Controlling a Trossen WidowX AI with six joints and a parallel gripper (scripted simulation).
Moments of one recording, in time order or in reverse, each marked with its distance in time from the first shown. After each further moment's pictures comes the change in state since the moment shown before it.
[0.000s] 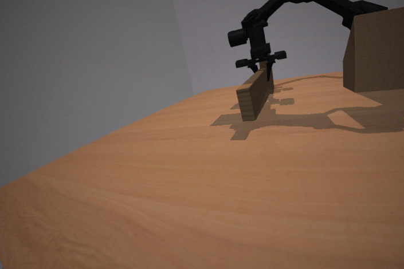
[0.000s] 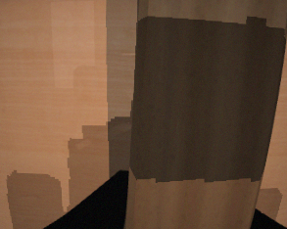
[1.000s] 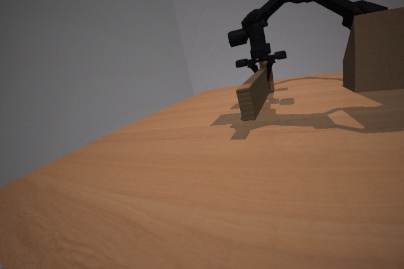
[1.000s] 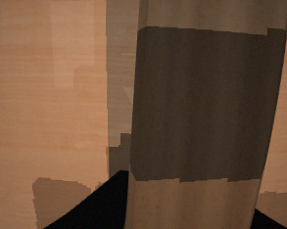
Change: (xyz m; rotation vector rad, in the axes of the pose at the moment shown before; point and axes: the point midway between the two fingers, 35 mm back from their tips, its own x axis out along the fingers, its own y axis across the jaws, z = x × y) arm 0.000 0.000 -0.002 0.000 0.000 -0.001
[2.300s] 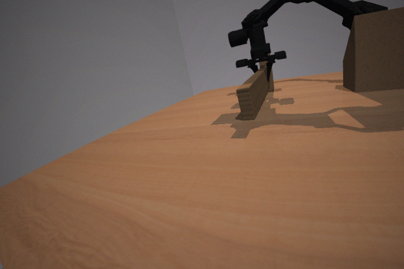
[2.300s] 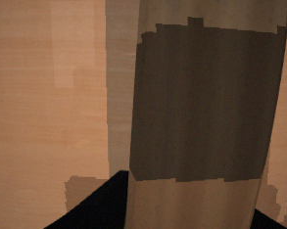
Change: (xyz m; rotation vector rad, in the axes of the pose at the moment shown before) arm 0.000 -0.001 -0.004 0.000 0.000 0.001
